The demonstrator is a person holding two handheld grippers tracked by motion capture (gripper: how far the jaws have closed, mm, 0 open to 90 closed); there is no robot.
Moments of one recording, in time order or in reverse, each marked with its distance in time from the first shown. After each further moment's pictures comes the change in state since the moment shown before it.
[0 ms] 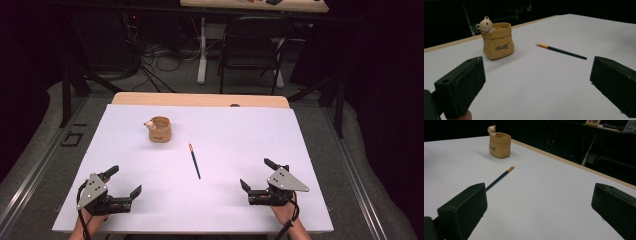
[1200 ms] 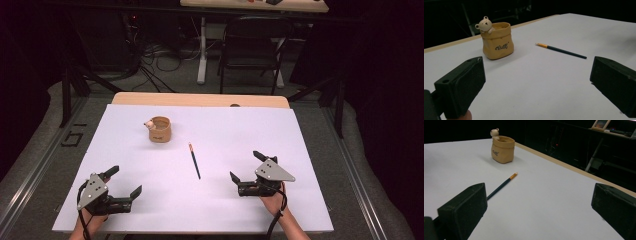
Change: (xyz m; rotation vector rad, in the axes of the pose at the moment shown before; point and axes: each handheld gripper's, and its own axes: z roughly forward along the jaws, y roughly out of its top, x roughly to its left) left arm 0.000 0.000 0.000 0.002 -0.001 0.005; right arm 0.004 0.009 0.034 -0.018 0.030 -0.023
